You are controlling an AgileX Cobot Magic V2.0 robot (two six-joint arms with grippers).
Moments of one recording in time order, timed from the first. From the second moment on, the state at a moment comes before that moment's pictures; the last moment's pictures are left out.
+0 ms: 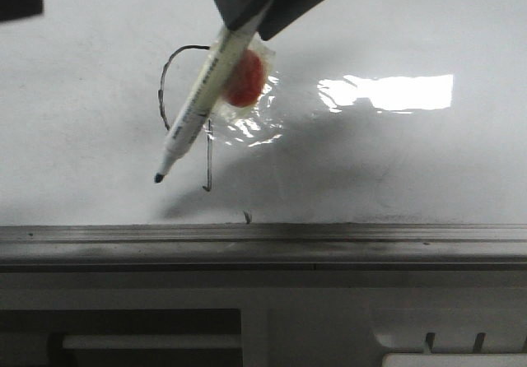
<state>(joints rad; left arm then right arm) -0.92 0.71 -0.31 -0.01 -0.20 0.16 0.75 1.24 -1.06 0.32 0.65 -0.05</state>
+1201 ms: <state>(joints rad) -0.99 1.03 -0.31 -0.04 -0.41 0.17 0.82 1.24 -1.06 0.38 0.69 -0.05</state>
